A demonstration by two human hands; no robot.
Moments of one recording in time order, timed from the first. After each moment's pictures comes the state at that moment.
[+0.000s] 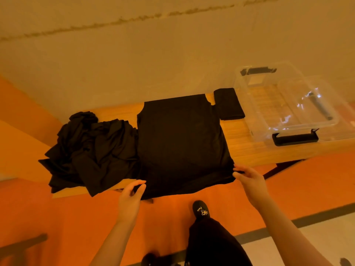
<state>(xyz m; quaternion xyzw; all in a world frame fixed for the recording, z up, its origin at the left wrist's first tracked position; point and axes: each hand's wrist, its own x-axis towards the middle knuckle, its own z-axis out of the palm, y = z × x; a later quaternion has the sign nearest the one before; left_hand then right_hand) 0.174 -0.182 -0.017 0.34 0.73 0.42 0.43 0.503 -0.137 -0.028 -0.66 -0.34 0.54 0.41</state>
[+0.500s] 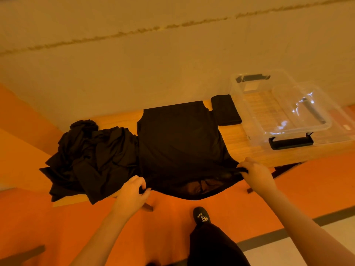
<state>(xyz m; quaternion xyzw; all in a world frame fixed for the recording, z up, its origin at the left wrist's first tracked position) 0.156 -0.152 0.008 0.68 0.68 0.13 0.23 0.524 -0.105 -0.005 -0.68 -0.70 0.20 0.12</state>
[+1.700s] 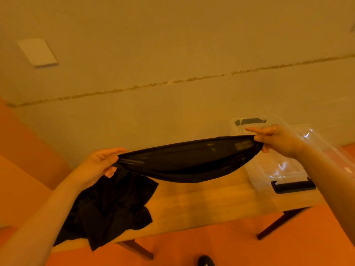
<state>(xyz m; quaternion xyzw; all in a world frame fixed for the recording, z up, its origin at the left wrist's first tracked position) 0.083 -0.035 0.175 0.49 0.55 0.41 0.54 0.556 0.021 0.194 -0.56 -0.63 0.45 0.28</state>
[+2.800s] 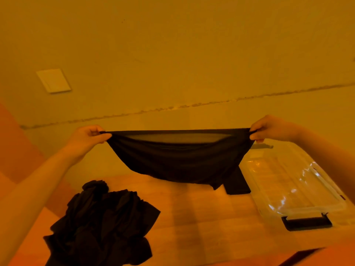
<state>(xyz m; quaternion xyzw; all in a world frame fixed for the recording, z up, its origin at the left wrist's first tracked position) 0.056 0.051 0.264 0.57 0.66 0.40 0.30 0.548 0.116 0.270 -0.54 -0.79 0.26 0.14</state>
